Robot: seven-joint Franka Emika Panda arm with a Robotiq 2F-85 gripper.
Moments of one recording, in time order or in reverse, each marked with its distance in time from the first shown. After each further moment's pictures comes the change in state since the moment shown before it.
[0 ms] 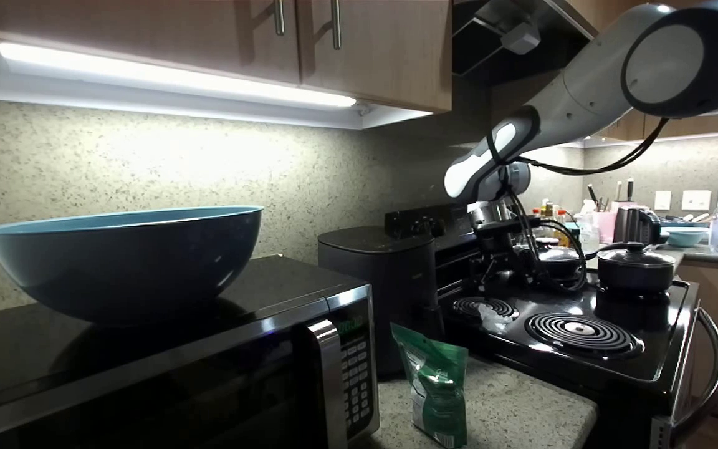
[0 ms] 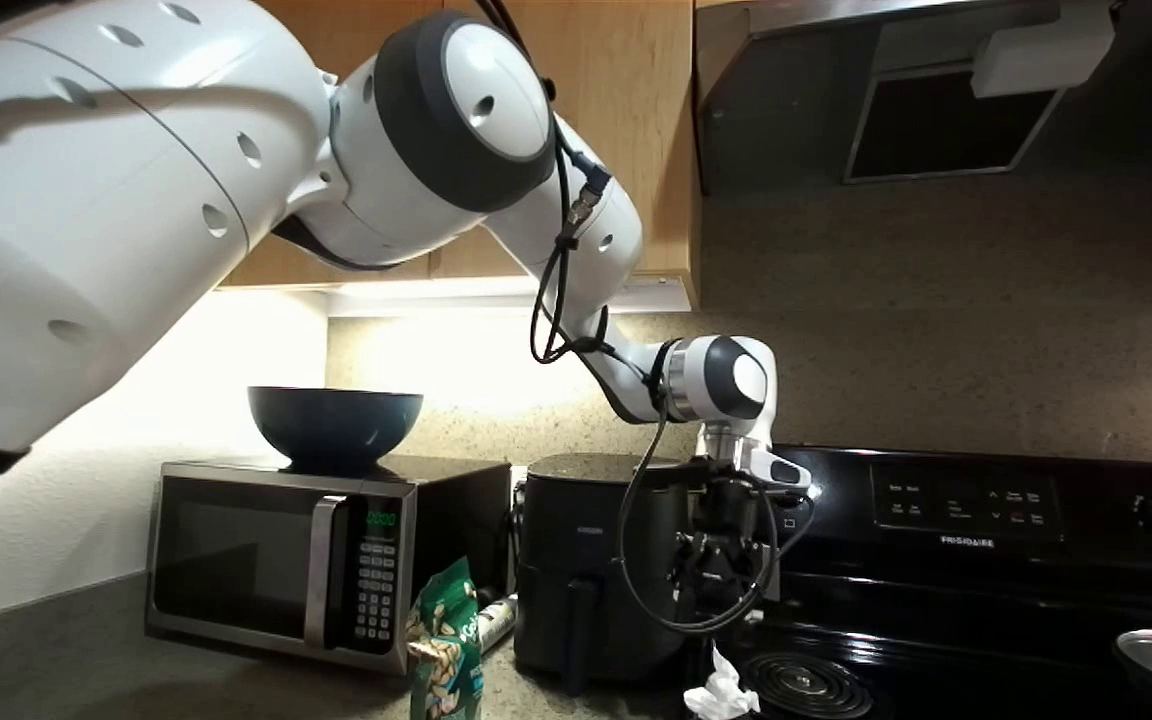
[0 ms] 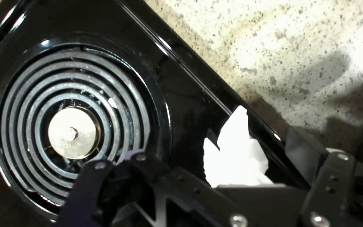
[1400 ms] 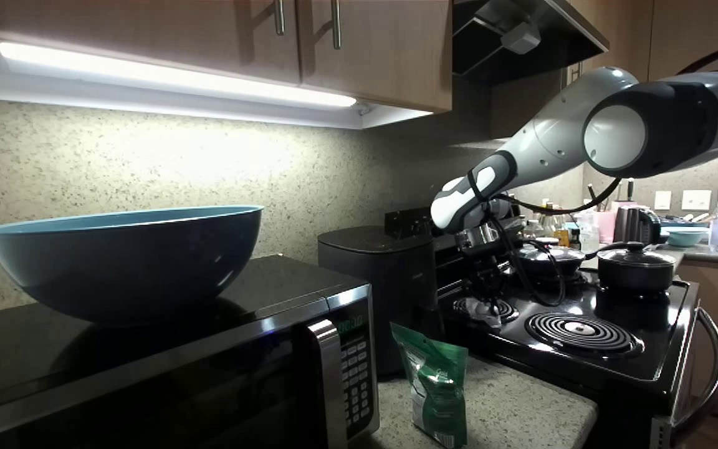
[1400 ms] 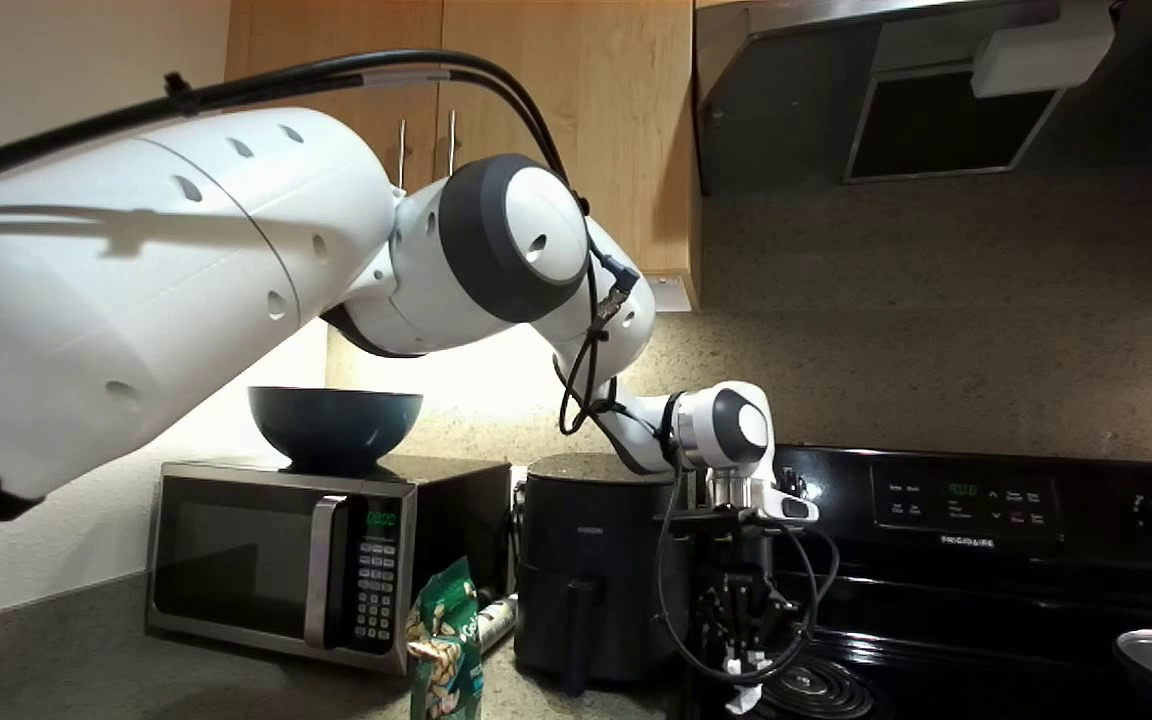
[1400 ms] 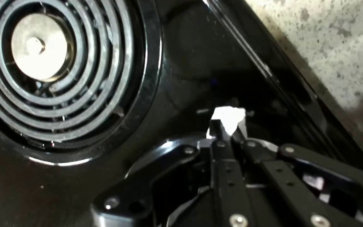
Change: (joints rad) arm -0.003 0.223 0.006 0.229 -0.082 0.069 -0.058
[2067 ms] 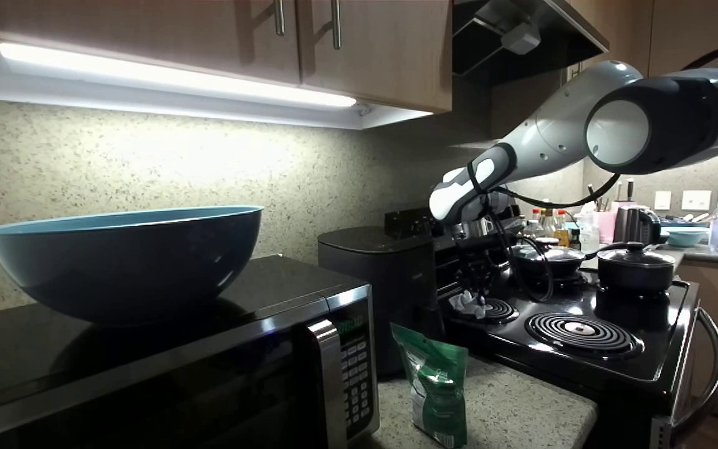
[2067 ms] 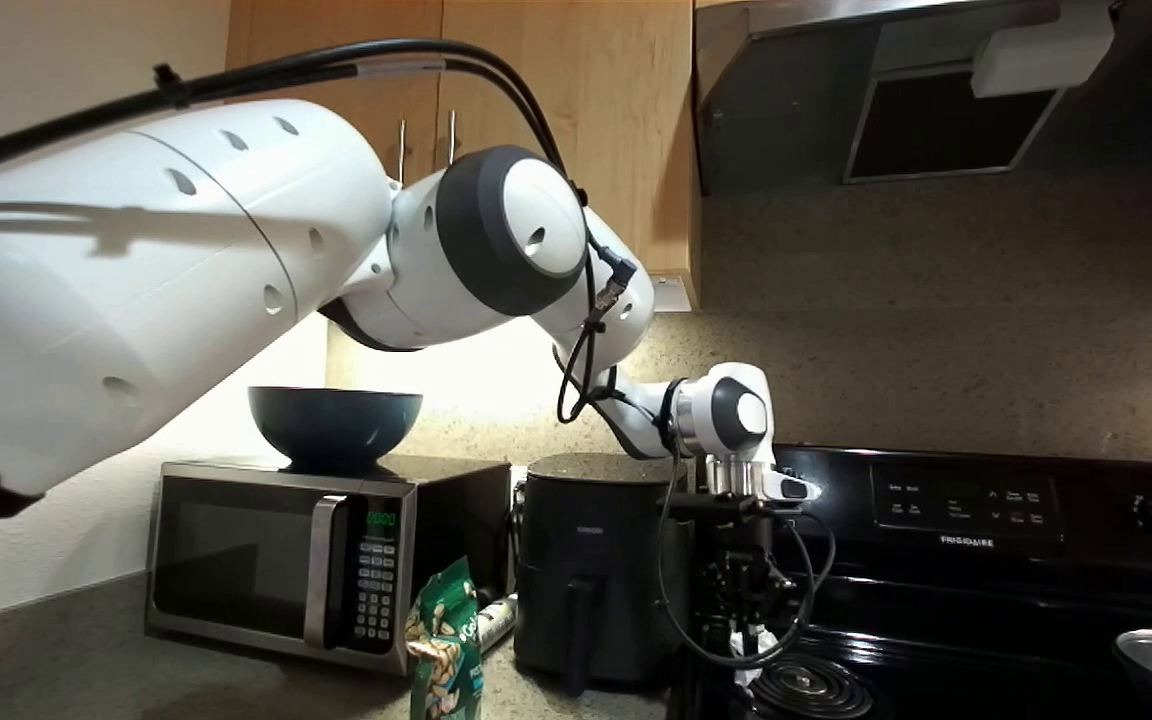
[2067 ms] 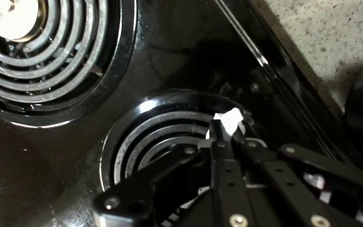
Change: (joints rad) arm -0.002 -0.012 0.007 0.017 0.039 0.090 -0.010
